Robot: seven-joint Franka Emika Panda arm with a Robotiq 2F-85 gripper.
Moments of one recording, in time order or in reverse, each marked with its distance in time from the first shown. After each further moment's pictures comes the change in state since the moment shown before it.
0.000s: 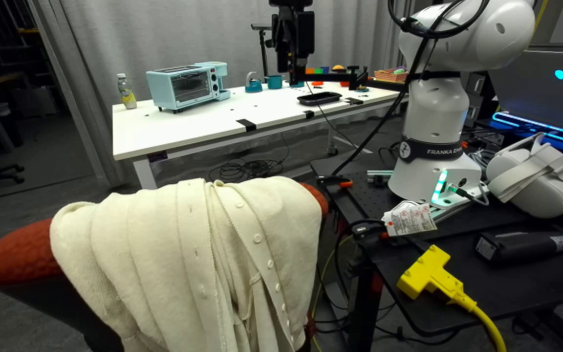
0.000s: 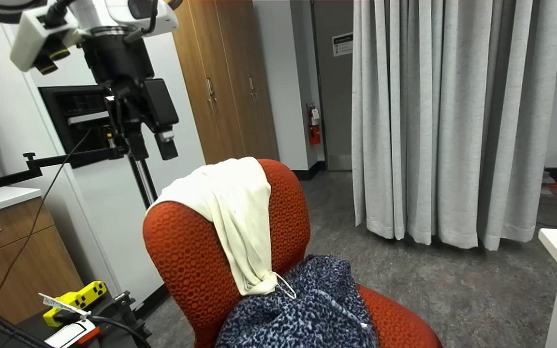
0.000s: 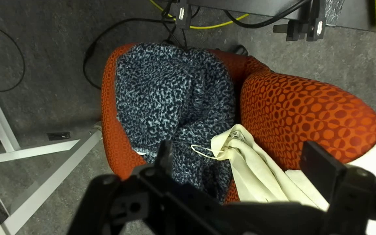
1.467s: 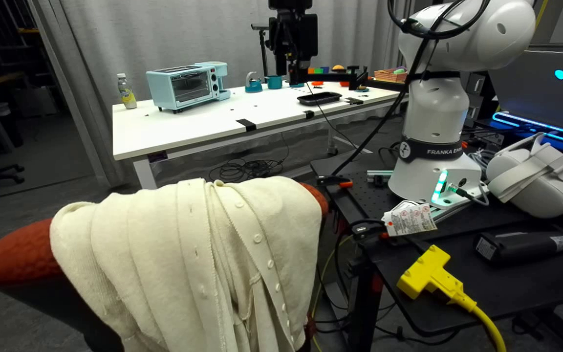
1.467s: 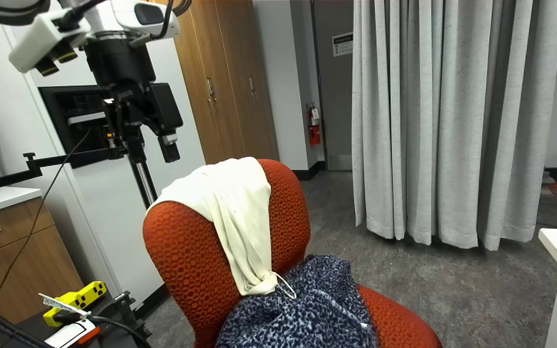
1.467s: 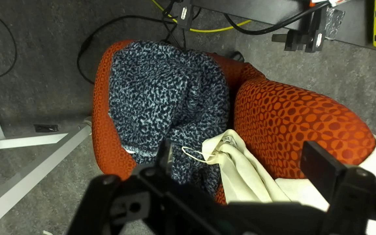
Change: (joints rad) arm 0.013 0.014 -0.011 0.000 0.000 0.000 -0.079
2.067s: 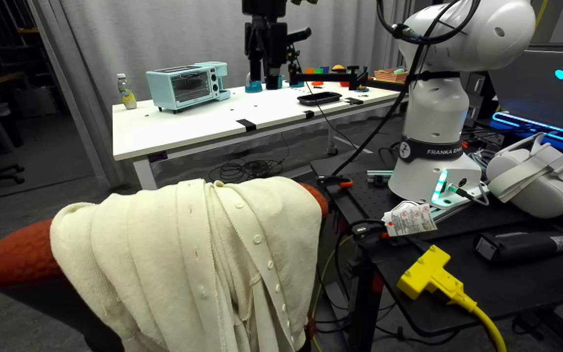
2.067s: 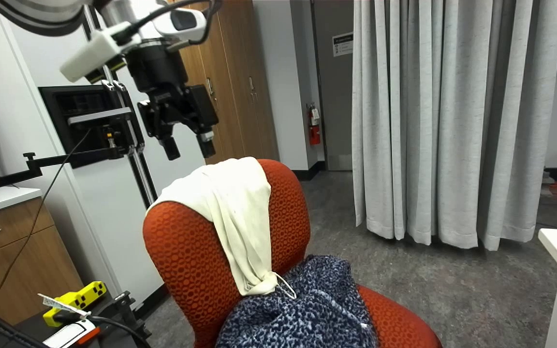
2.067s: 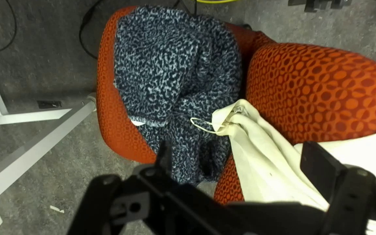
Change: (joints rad) arm 0.001 0.166 -0.019 0.059 0.000 0.181 -0.018
